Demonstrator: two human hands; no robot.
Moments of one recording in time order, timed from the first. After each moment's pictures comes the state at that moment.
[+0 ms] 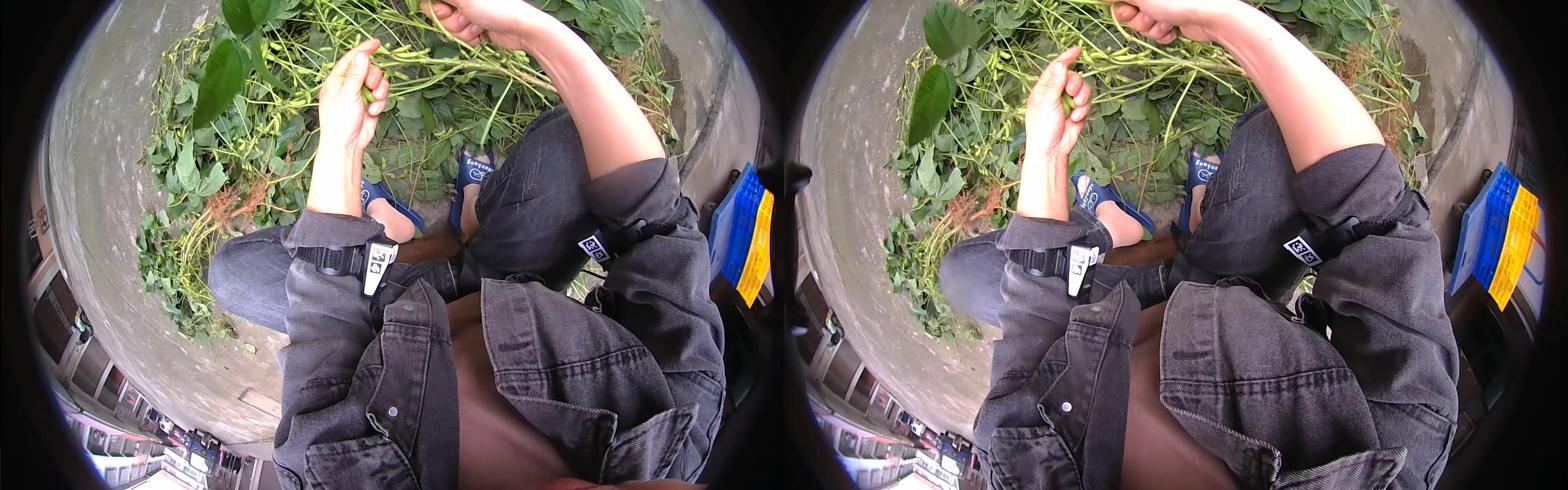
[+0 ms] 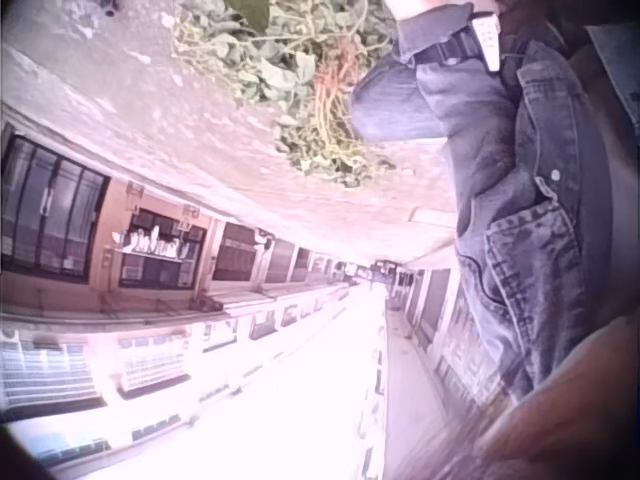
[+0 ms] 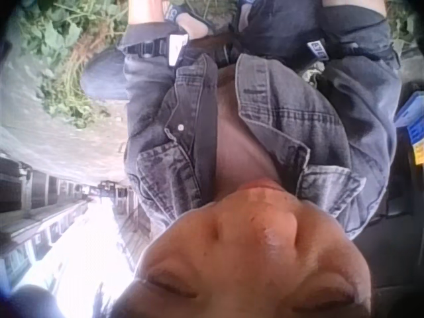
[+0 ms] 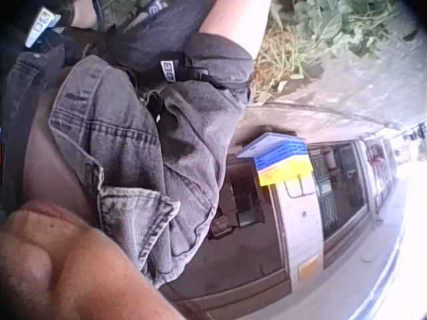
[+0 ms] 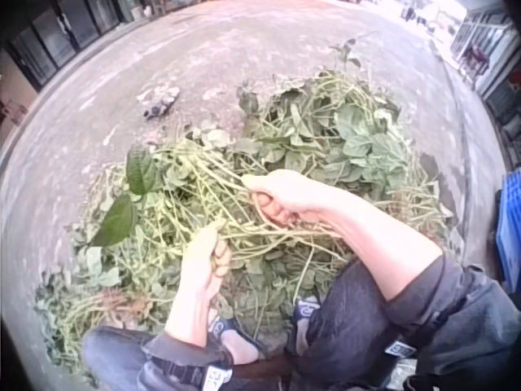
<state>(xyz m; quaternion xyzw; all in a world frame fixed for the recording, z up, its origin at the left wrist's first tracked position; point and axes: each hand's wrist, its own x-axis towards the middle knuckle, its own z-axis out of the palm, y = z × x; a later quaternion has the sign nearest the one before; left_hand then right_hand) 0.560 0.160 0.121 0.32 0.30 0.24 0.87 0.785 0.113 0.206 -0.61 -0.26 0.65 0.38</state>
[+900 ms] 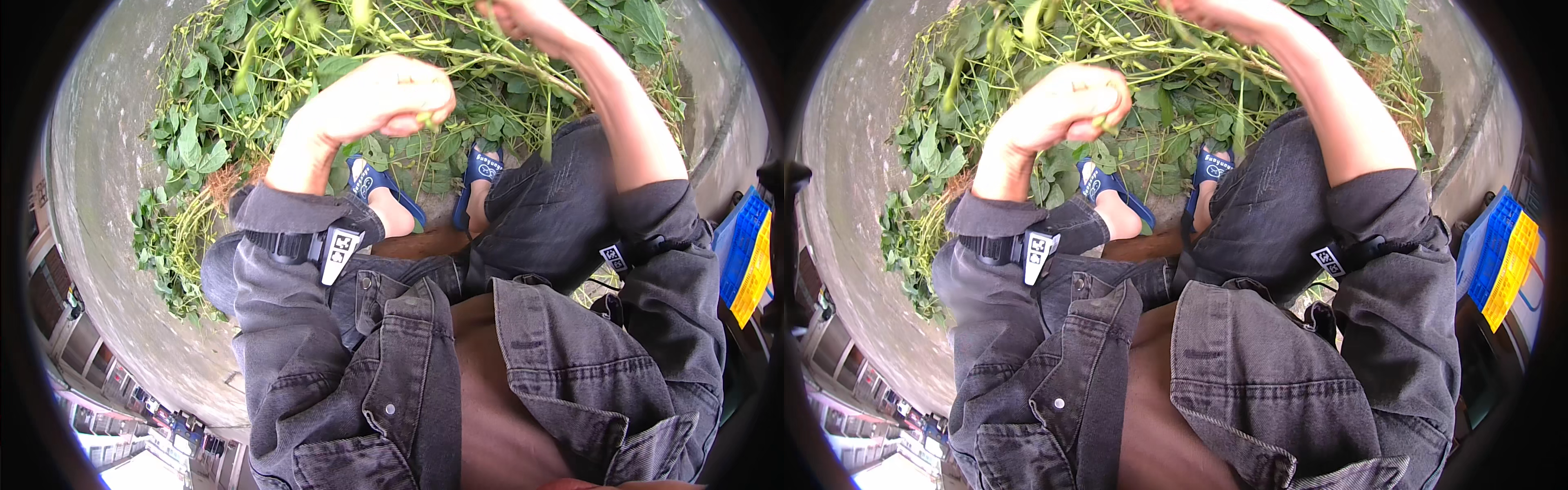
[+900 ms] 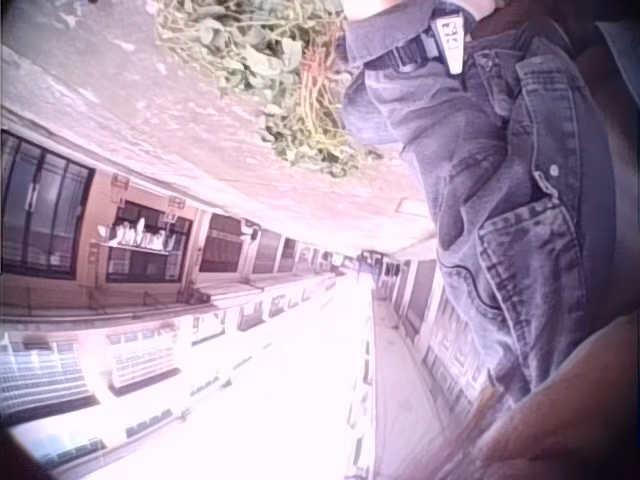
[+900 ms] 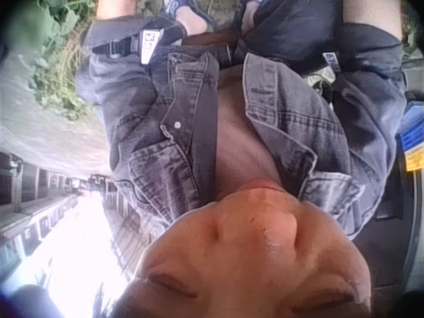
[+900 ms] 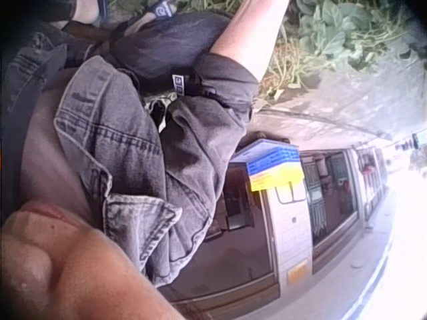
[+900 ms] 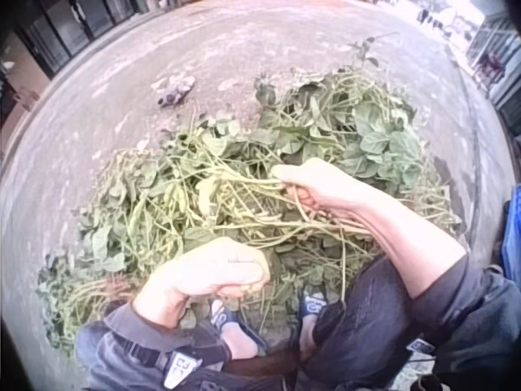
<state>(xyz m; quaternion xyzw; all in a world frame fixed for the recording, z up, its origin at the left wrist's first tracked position) 0.552 0.176 0.212 0.57 0.10 -0.17 0.80 0.790 0.094 0.209 -0.68 -0.37 0.52 0.37</state>
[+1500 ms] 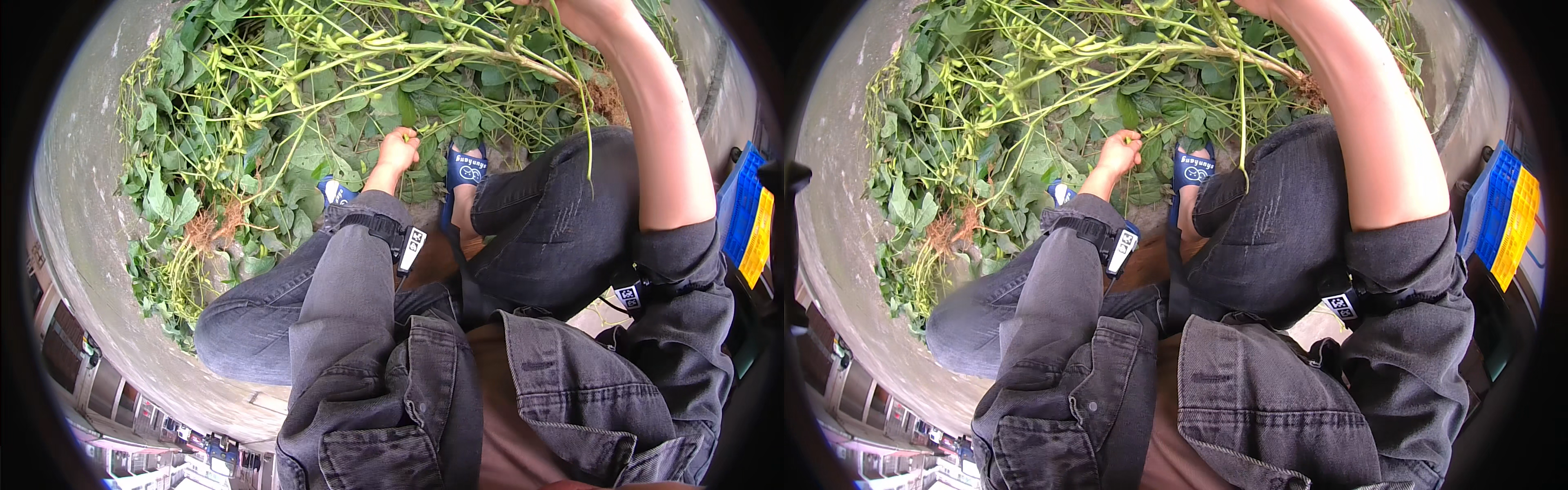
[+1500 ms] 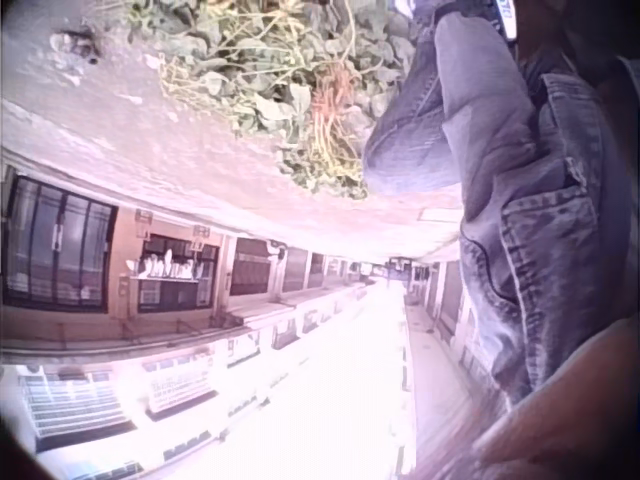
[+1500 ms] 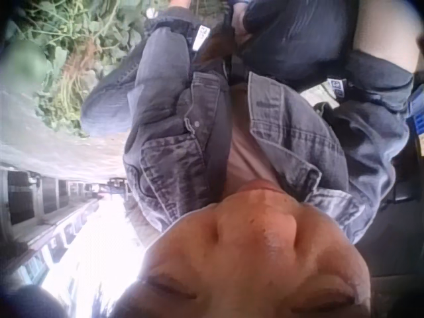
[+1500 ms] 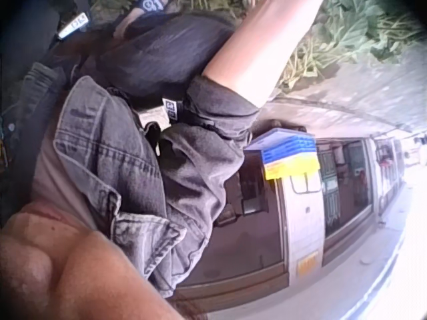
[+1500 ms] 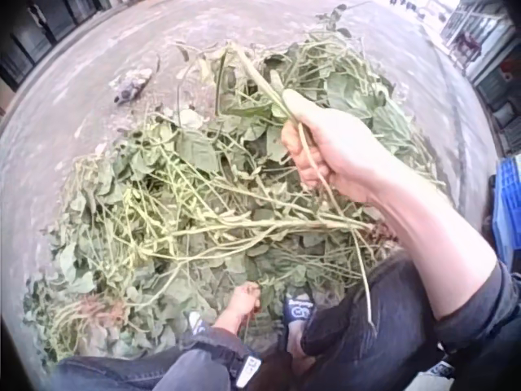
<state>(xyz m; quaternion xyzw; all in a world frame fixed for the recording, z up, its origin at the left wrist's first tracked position) 0.549 0.053 -0.094 0.57 0.48 -0.17 0.65 0.819 0.079 0.222 -0.67 -0.16 0.49 0.53</state>
